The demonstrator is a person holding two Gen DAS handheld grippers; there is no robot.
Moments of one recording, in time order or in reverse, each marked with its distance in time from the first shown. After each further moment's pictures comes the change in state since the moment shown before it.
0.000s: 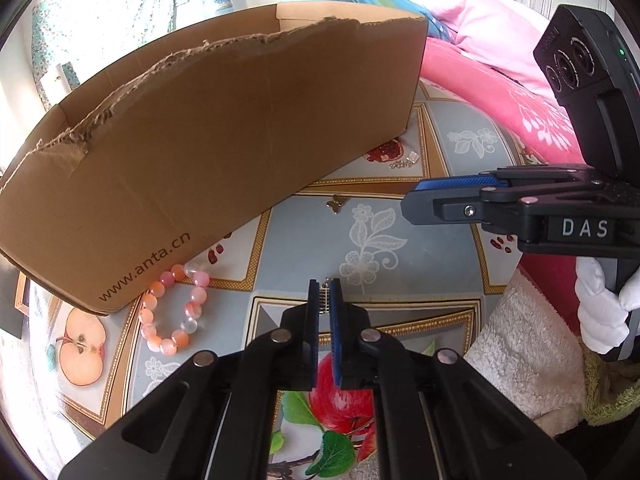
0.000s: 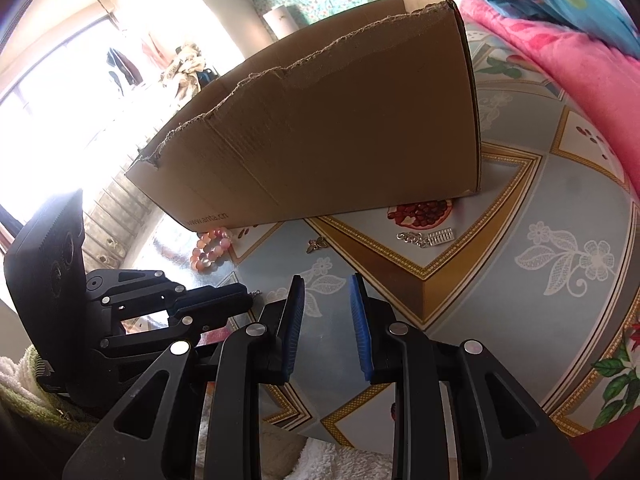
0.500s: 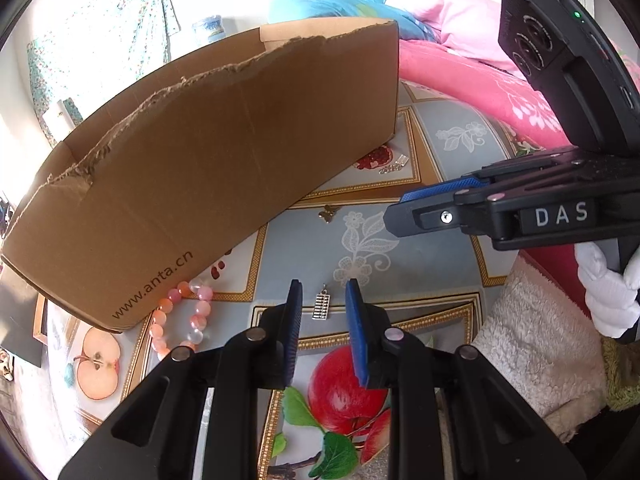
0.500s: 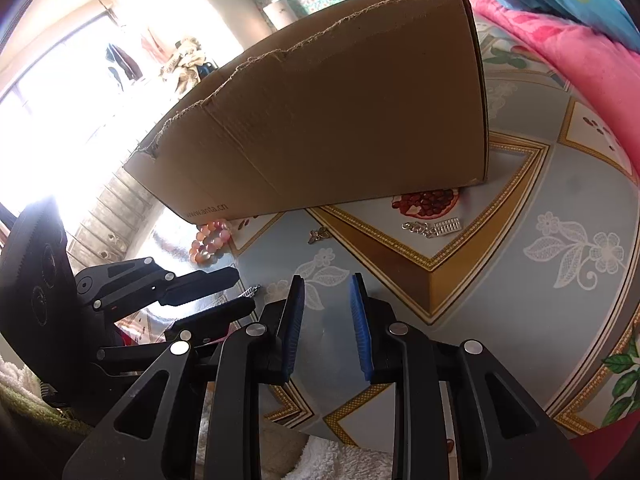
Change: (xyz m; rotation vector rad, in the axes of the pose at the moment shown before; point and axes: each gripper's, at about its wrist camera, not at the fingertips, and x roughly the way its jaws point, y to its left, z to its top) left arm -0.003 -0.018 -0.010 0.085 -0.046 0.067; right arm 0.007 0.001 -0.001 0.001 0.031 0.011
